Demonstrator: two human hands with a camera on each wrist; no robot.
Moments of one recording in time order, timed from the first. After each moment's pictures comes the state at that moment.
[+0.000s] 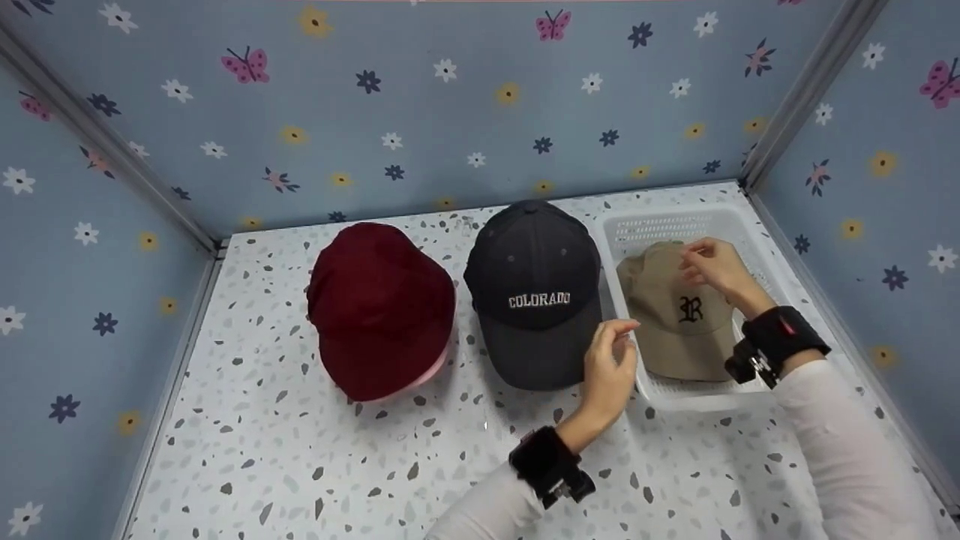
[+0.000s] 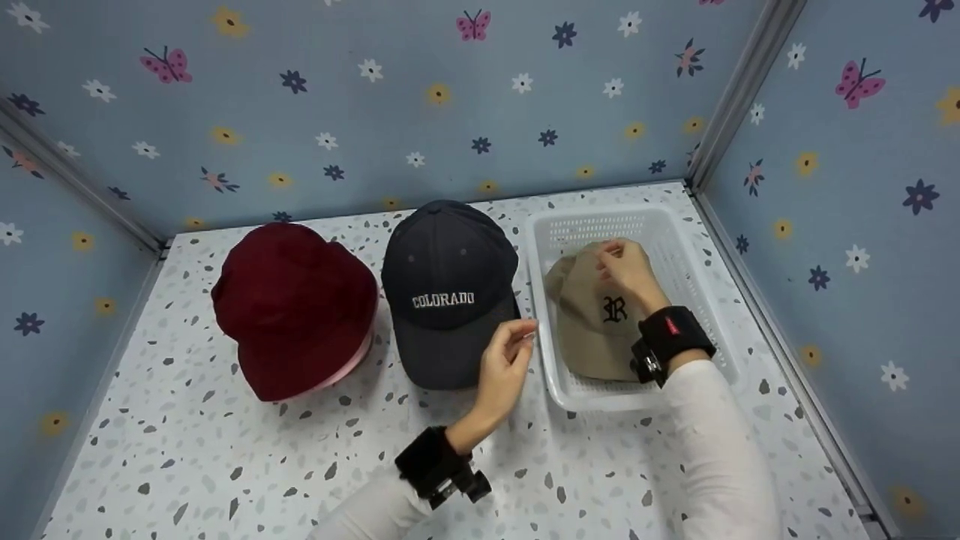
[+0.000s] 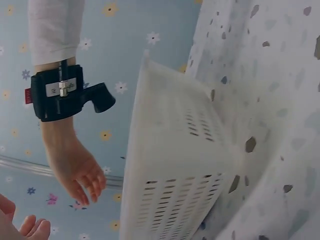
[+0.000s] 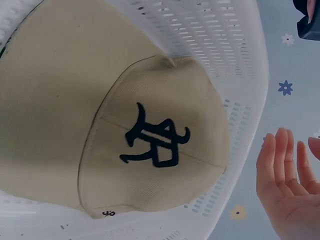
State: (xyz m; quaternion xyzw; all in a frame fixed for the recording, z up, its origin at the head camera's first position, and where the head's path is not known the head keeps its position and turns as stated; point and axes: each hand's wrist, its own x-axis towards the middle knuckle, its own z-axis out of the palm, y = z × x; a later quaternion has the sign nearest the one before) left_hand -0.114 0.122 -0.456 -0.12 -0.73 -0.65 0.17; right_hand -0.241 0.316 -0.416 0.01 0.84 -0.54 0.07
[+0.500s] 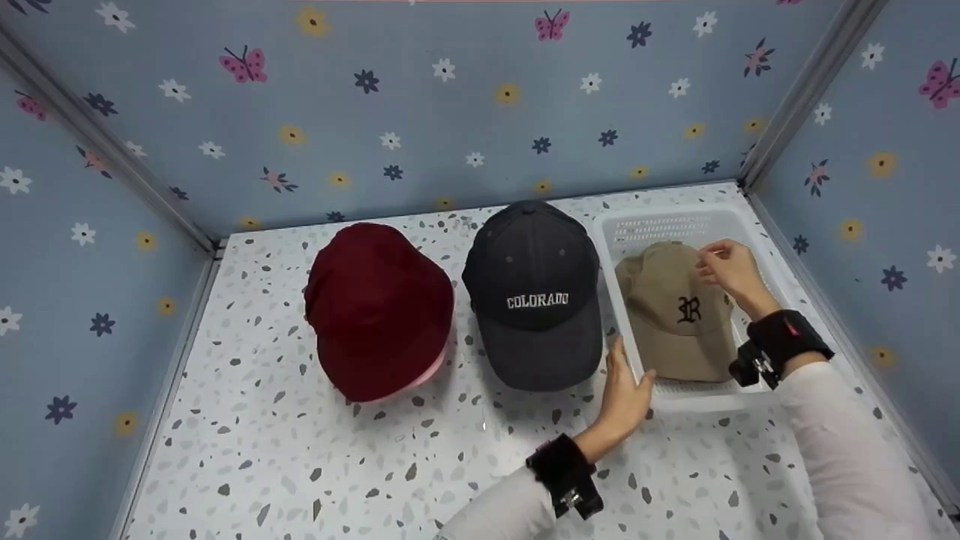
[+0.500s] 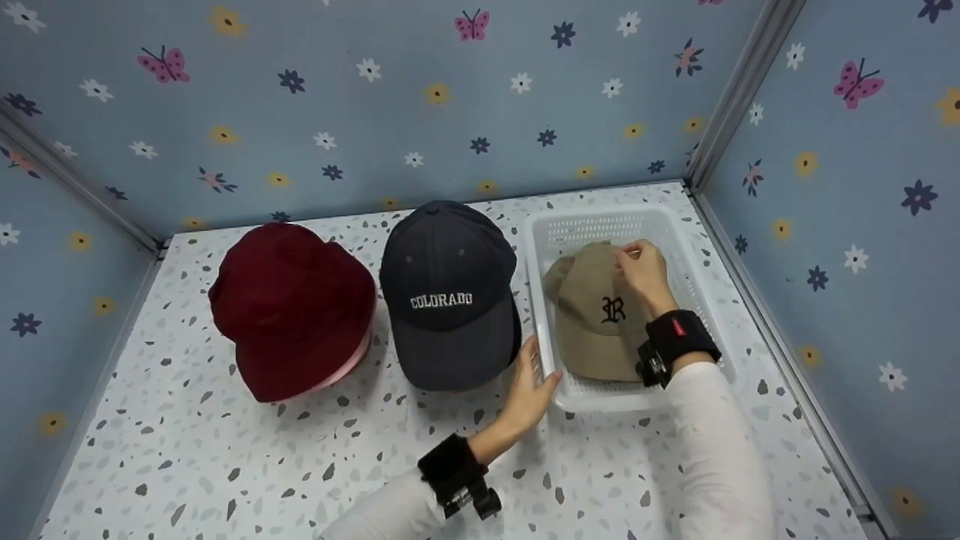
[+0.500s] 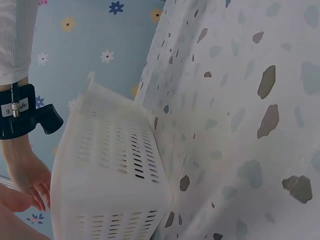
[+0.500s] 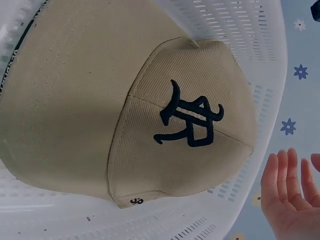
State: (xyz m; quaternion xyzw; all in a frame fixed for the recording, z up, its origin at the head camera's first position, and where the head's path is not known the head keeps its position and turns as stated) left_hand -0.104 0.146 -0.487 -0.03 -0.79 -0.61 -0.05; right_hand -0.237 0.334 -0.425 0.03 0.83 -0.56 0.00
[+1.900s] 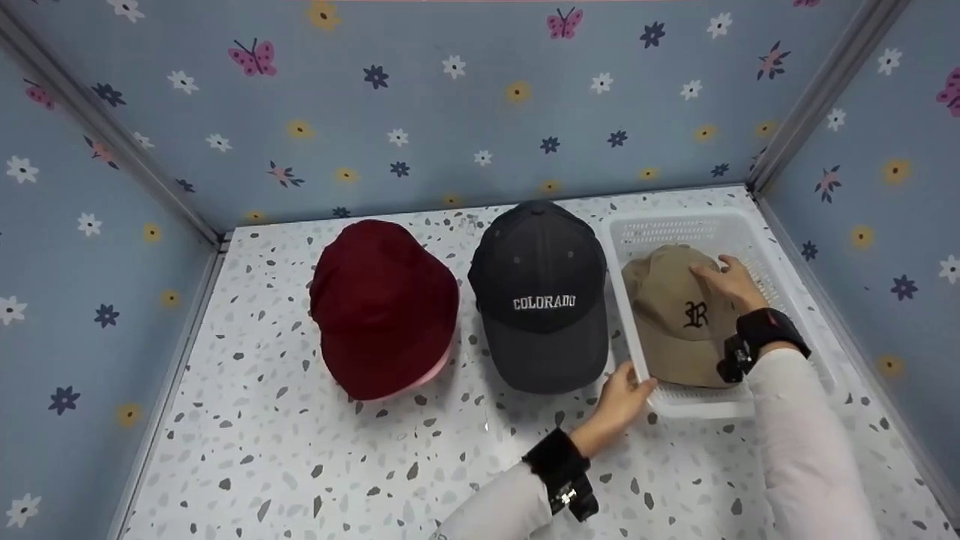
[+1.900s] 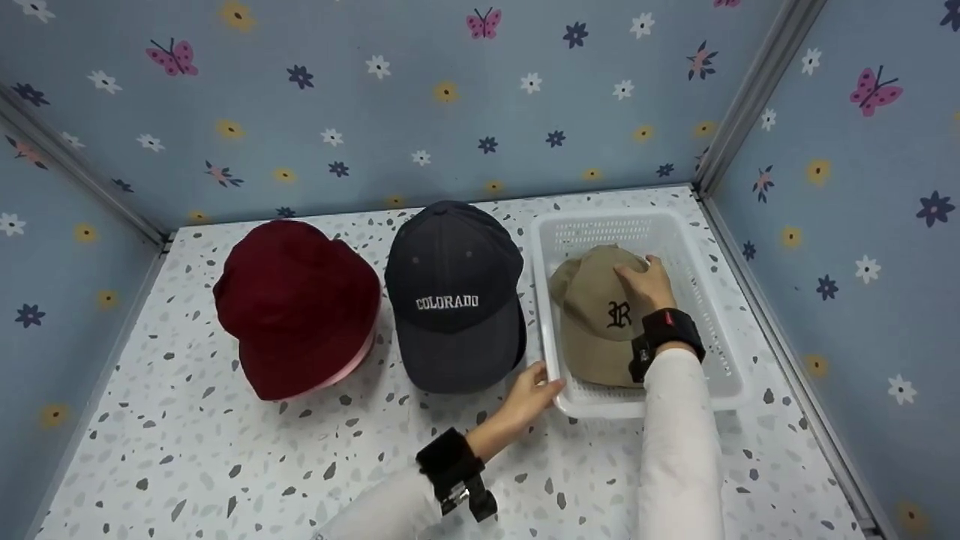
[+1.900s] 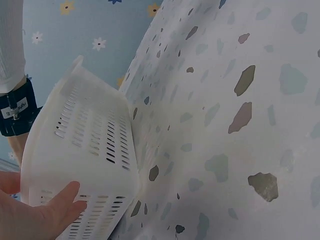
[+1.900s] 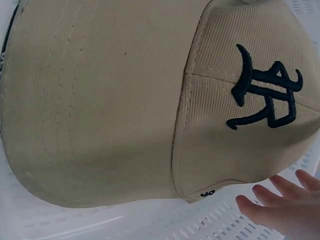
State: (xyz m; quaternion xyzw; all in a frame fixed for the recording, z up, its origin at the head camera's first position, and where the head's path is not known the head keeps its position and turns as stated) left_hand -0.112 0.140 -0.506 -0.01 -0.71 -0.69 -0.16; right_hand -0.259 0.353 -0.466 0.09 0.87 -0.47 0.13
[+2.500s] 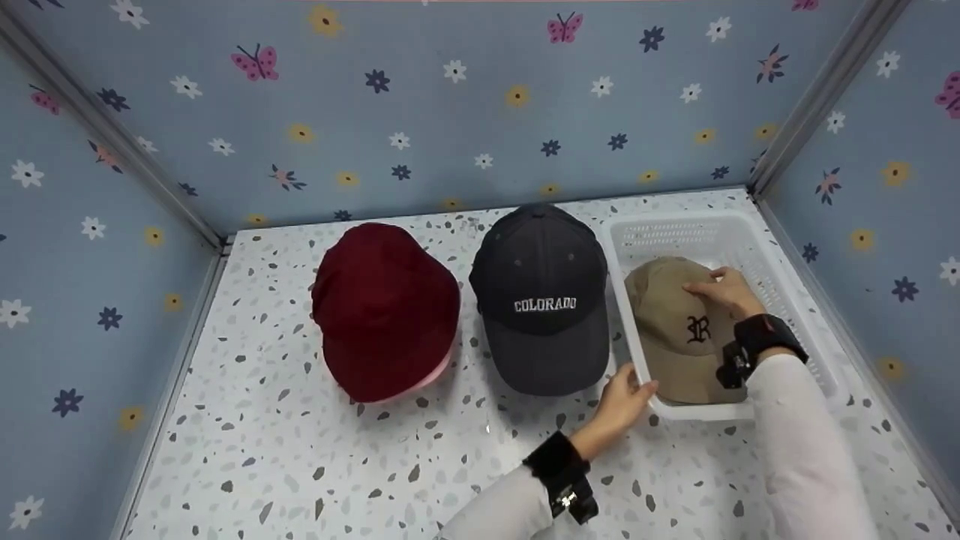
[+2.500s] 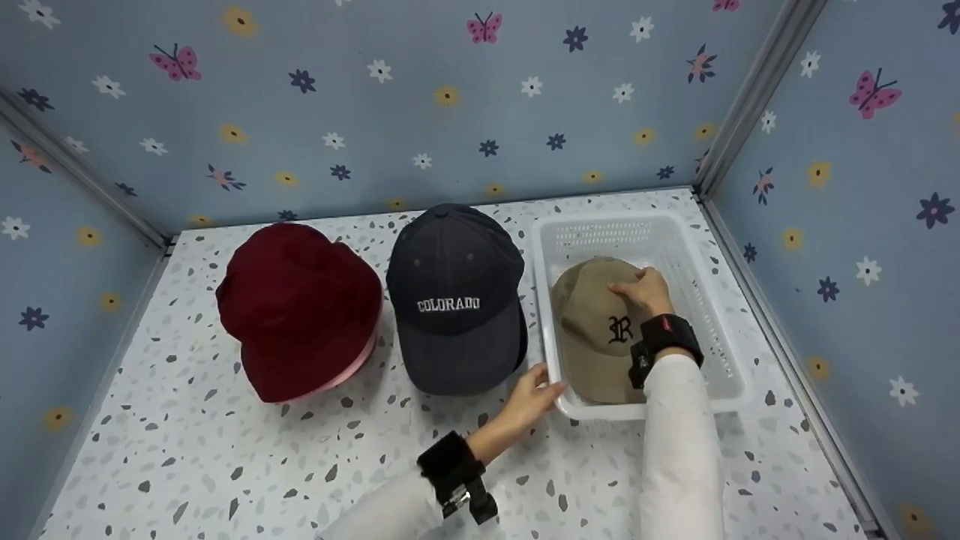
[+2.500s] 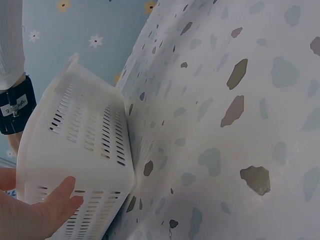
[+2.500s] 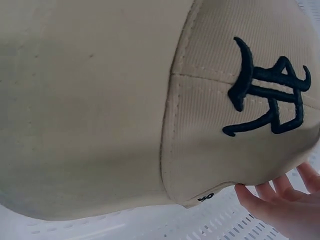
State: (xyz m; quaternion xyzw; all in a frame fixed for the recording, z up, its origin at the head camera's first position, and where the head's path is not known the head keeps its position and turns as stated) left_hand -0.111 0.135 -0.507 -0.02 -0.72 -0.68 -0.16; right_hand -0.256 0.348 -0.473 0.11 0.89 -0.41 0.15
